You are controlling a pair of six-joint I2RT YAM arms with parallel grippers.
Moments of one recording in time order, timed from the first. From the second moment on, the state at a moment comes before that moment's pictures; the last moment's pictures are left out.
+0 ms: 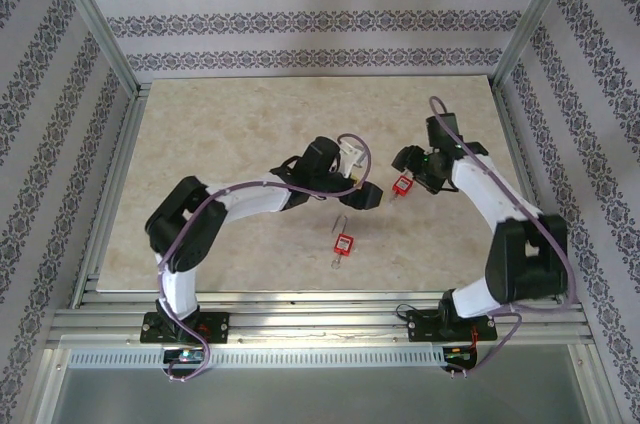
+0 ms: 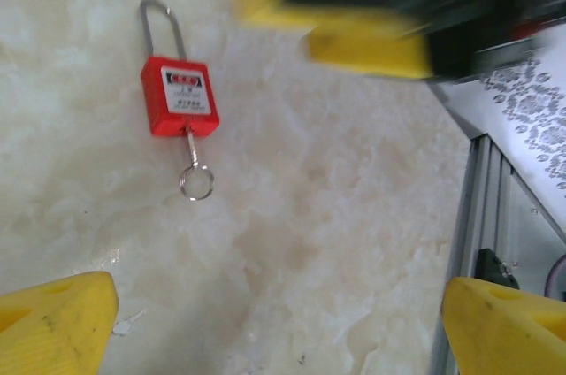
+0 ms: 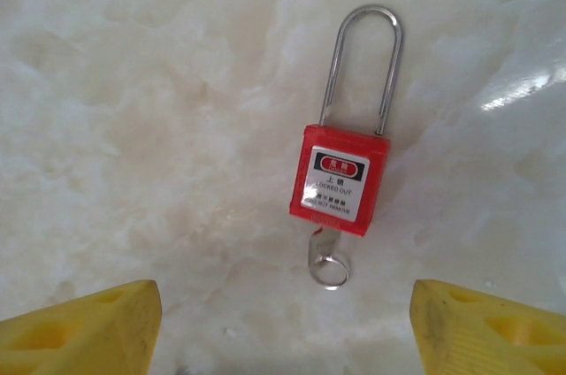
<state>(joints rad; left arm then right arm) -0.74 1.86 1.21 0.09 0.51 -0.40 0.12 1.53 1.07 -0.68 -0.16 0.70</state>
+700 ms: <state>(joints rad) -0.73 1.32 0.89 -0.02 0.34 -0.39 0.22 1.91 1.24 -0.75 0.07 0.74</state>
